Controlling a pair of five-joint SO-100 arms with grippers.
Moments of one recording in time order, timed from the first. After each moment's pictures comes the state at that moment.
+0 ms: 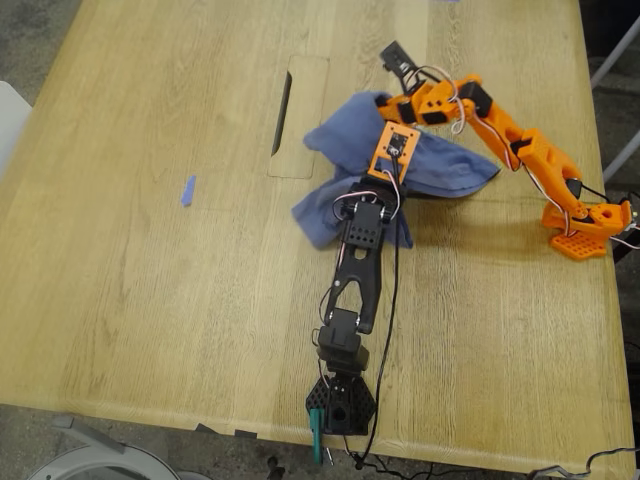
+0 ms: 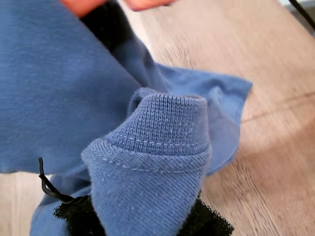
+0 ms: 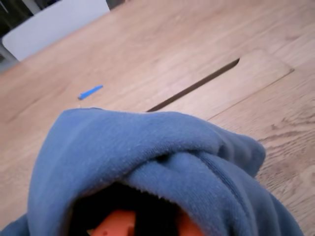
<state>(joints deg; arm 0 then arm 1) 12.2 101.5 73.7 56.3 -79.4 9.8 53.4 -5.3 73.9 -72.5</state>
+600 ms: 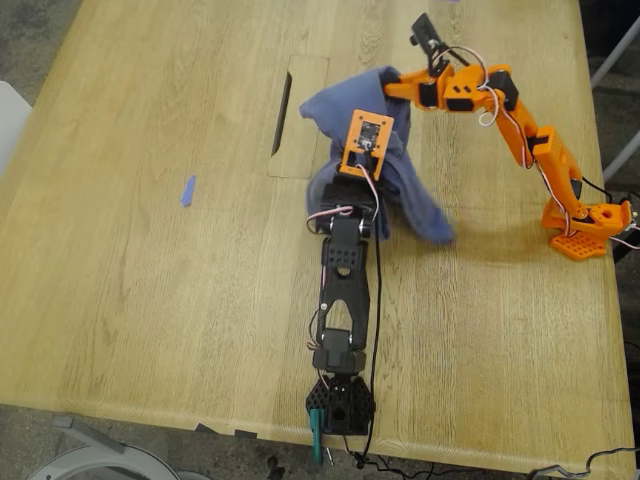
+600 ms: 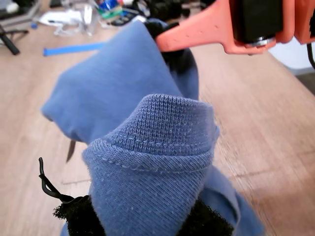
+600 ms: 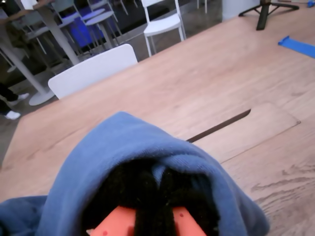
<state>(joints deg) 6.3 115.8 69.3 60.6 -79.4 8.1 61.8 -5.3 69.7 -72.9</state>
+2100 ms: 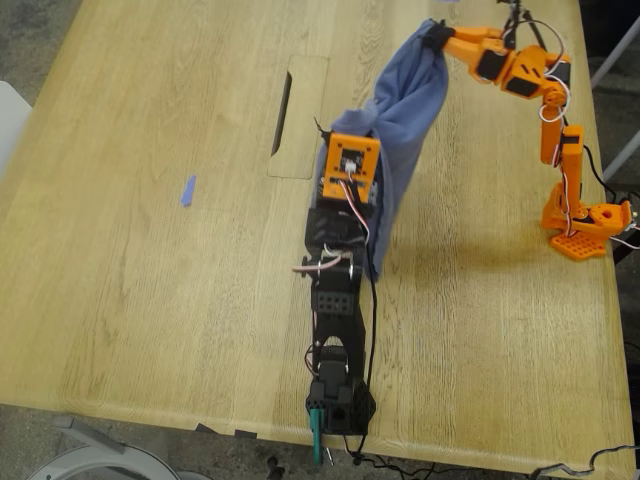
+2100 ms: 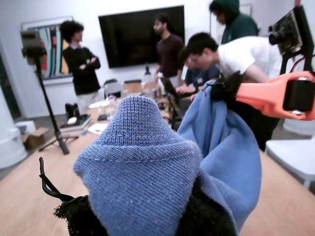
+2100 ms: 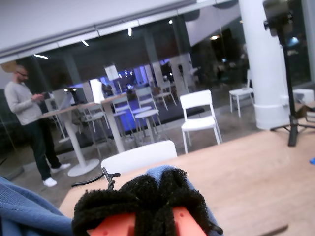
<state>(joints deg) 6.3 131.6 66.6 46.1 -79.5 5.6 78.4 -5.6 57.0 -76.5</state>
